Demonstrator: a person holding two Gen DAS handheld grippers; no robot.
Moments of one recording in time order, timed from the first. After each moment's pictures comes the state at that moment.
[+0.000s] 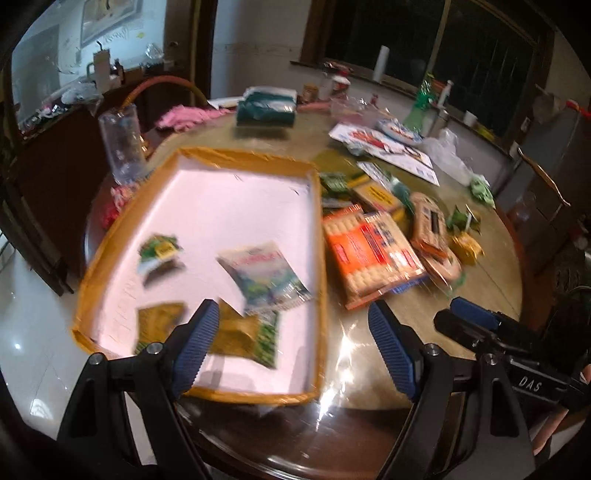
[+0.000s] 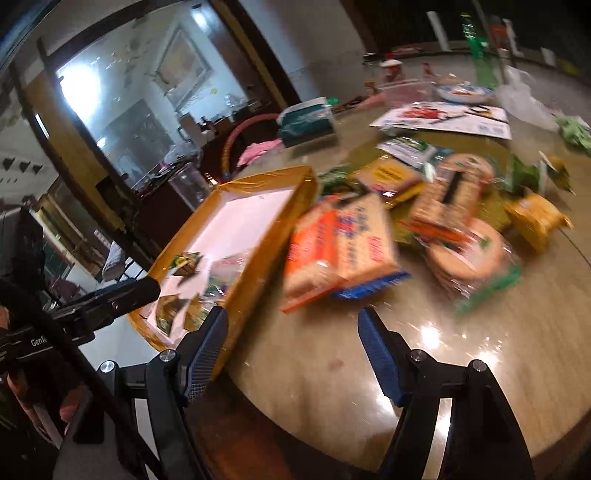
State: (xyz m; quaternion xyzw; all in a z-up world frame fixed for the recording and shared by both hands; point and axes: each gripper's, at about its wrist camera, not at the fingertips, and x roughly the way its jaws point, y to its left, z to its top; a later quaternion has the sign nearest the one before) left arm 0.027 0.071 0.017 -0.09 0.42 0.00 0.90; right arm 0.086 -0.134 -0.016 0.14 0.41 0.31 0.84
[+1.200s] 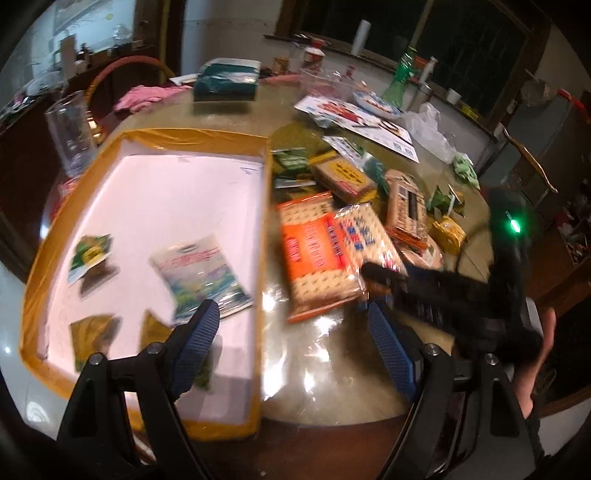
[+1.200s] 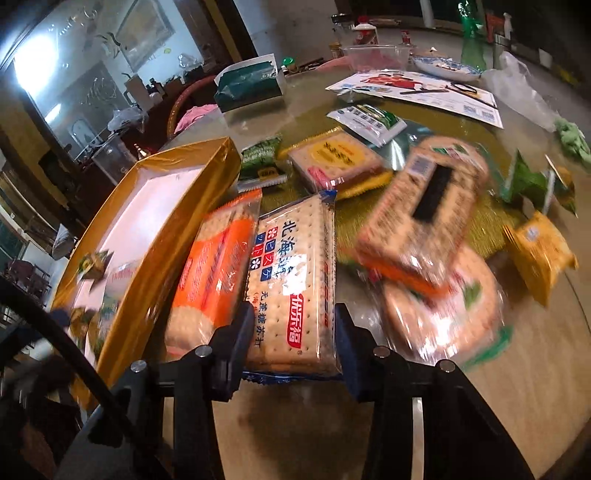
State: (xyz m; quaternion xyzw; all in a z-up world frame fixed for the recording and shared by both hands) left arm 0.074 0.031 0.002 -0.09 0.46 -0.06 0.88; right arm 0.158 -0.126 -0.053 0.07 0.48 0.26 0.83
